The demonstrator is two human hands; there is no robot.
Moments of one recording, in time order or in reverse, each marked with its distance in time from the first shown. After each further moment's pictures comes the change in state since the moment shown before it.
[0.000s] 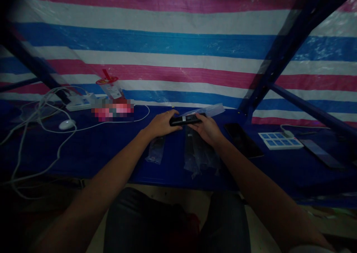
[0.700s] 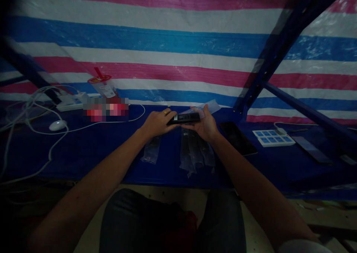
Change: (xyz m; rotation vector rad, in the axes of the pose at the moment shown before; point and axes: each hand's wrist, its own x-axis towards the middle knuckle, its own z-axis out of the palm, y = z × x) left_hand -0.003 0.012 -0.007 0.311 0.035 0.129; right_hand 0.000 -0.011 -0.004 -0.001 -0.084 0.024
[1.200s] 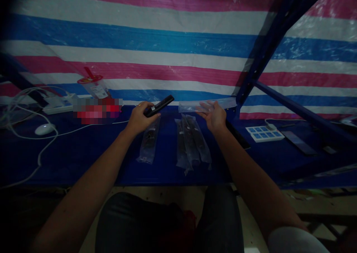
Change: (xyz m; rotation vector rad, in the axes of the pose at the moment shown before) left_hand -0.015 -0.044 0.005 -0.367 0.316 -0.317; right_hand 0.017 -0.033 -0.038 -0.005 0.364 -0.303
